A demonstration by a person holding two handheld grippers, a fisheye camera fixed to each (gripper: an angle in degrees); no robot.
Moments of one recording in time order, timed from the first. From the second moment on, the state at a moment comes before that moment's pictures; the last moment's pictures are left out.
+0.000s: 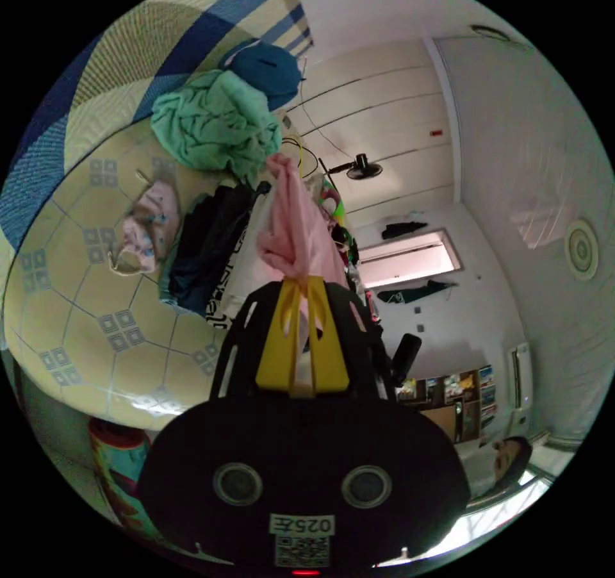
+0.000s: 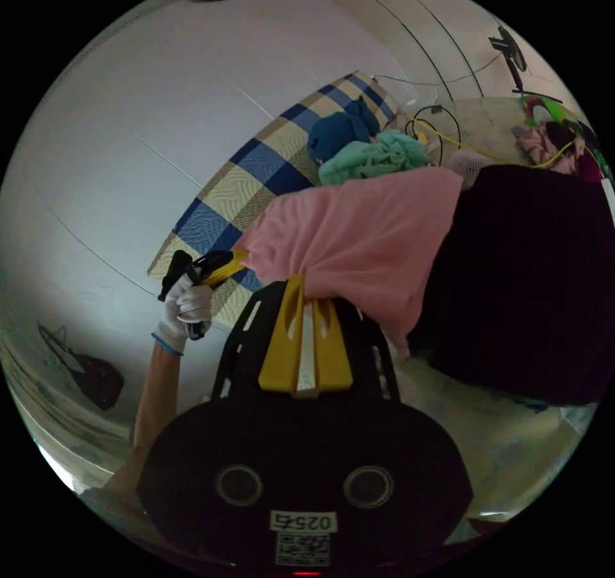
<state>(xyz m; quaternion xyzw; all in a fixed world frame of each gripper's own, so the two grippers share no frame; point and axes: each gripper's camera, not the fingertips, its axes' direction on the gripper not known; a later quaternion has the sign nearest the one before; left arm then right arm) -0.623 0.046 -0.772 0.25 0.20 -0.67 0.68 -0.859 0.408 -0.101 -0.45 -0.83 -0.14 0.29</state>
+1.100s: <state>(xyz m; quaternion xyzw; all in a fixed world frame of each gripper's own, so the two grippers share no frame) -0.556 -0.211 -0.638 -0.14 -0.20 -0.51 0.83 -0.878 0.432 -0.170 -0.22 -0.85 -0.22 0.42</state>
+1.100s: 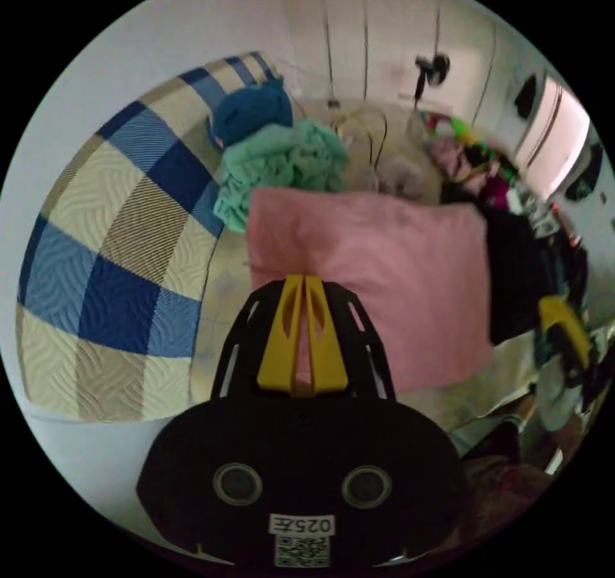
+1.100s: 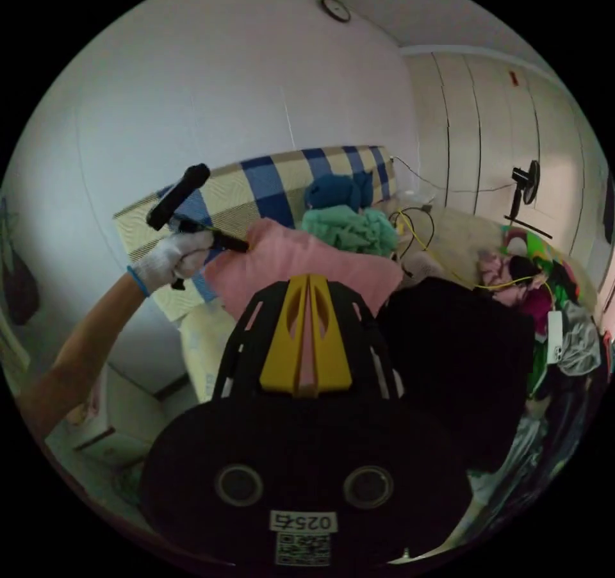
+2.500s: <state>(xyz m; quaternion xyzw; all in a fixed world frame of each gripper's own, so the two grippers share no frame) -0.294 -0.215 -0.353 0.31 -0.22 -0.32 0.87 -0.558 0.353 0.101 -0.27 -0.63 -0.08 0.72</state>
